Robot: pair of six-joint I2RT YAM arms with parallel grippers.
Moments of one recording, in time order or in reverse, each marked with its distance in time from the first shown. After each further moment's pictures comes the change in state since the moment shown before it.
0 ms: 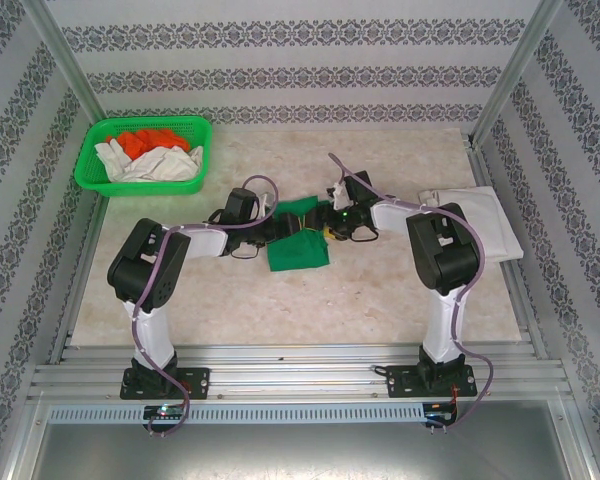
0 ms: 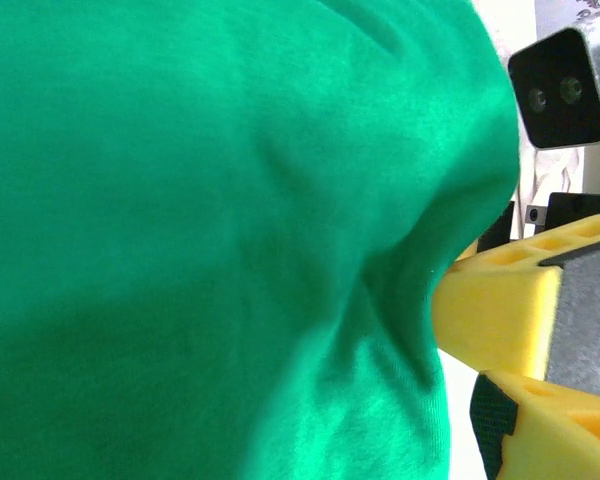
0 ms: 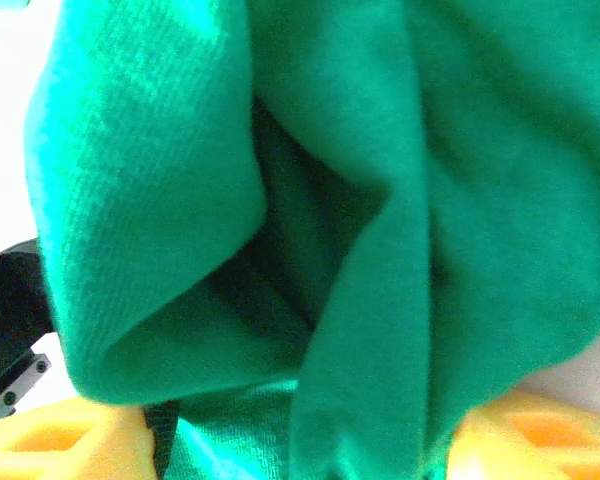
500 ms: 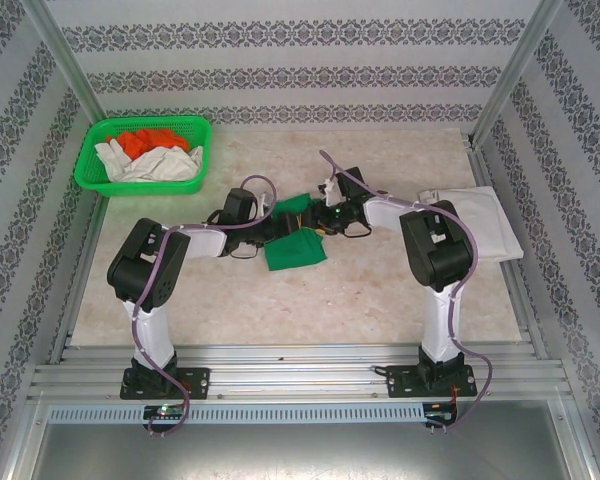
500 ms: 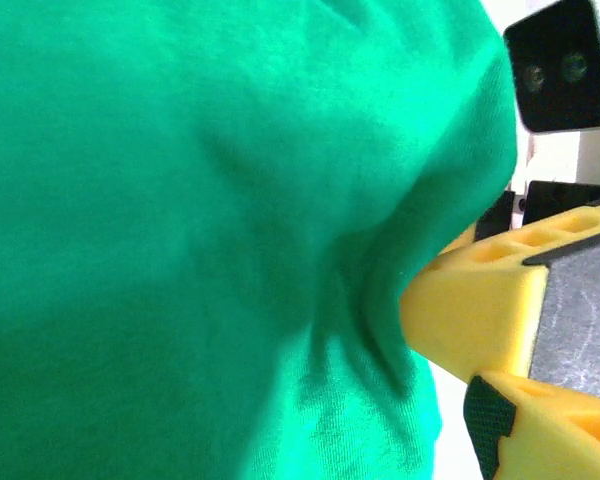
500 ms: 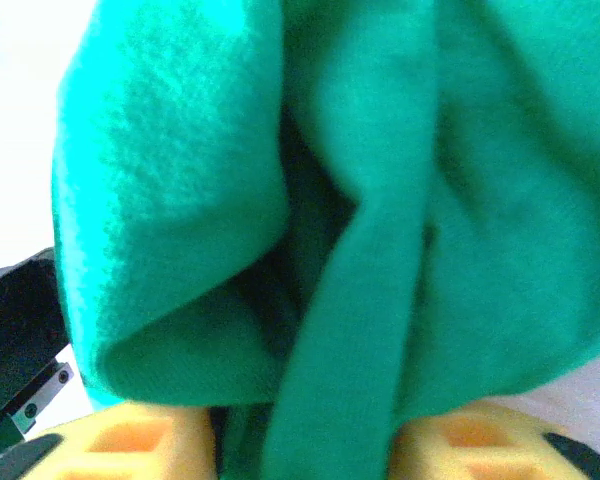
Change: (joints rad) left arm 0.009 0.002 -0.016 0.038 0.013 -0.027; right arm 0.029 0.053 0.090 -0.039 -0.006 -0.035
